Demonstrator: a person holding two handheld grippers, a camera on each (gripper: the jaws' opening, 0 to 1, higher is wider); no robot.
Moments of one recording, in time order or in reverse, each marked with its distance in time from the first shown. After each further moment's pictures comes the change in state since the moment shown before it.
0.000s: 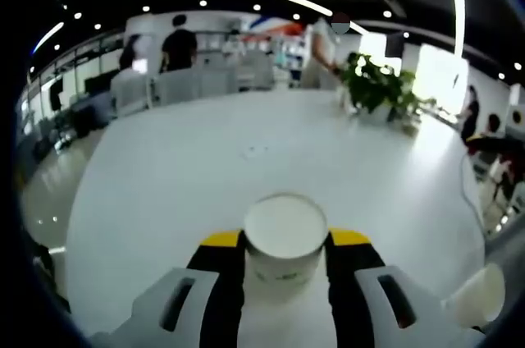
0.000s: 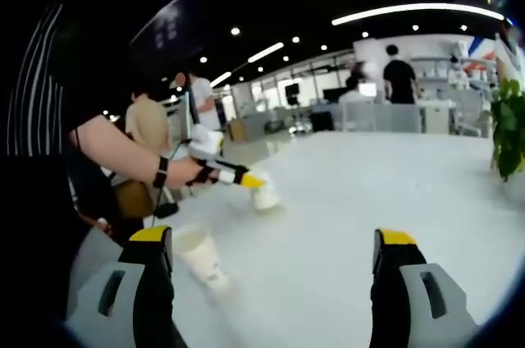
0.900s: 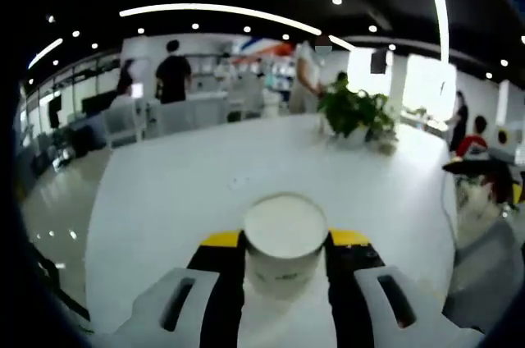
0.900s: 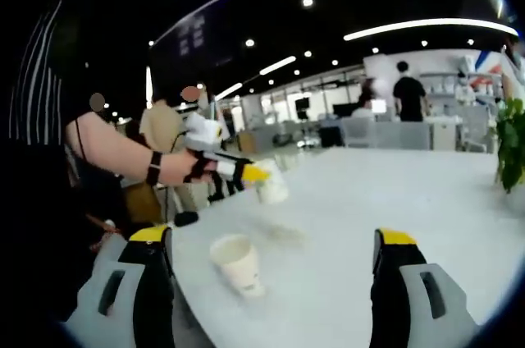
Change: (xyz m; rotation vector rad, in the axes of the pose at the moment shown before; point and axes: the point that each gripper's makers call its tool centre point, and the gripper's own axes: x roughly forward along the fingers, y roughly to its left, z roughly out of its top) left arm -0.074 -0.058 0.041 0.055 -0.105 -0.039; right arm -0.022 0.065 0.014 -0.044 -0.068 0.032
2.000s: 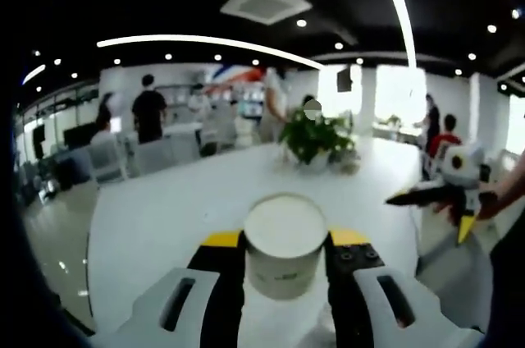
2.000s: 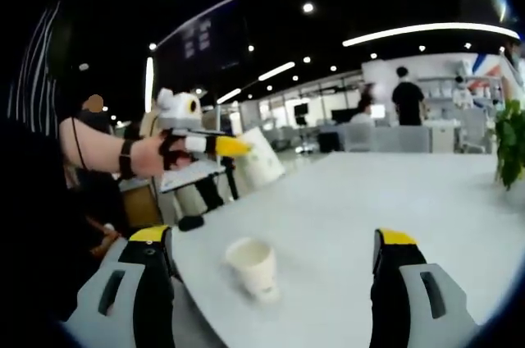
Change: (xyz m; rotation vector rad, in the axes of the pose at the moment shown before) left arm -0.062 -0.072 0.042 0.094 -0.117 -0.127; right arm 0.011 0.029 -0.008 0.001 -0.026 -0.013
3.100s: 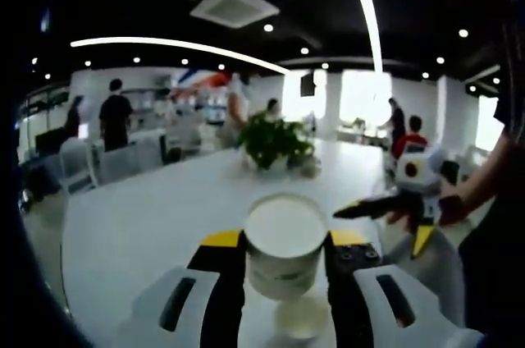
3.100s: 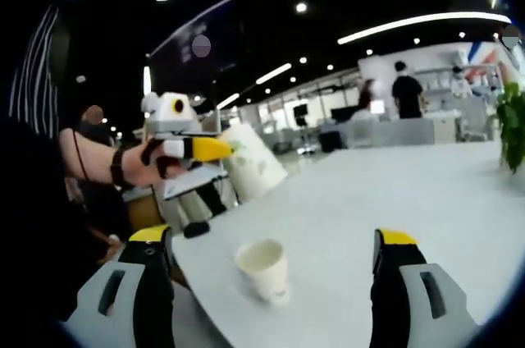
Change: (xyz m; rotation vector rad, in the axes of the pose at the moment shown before) left arm -0.007 -0.059 0.003 0.015 -0.034 -0.207; right arm 0.010 0.014 -0.008 0.063 -0.026 0.014
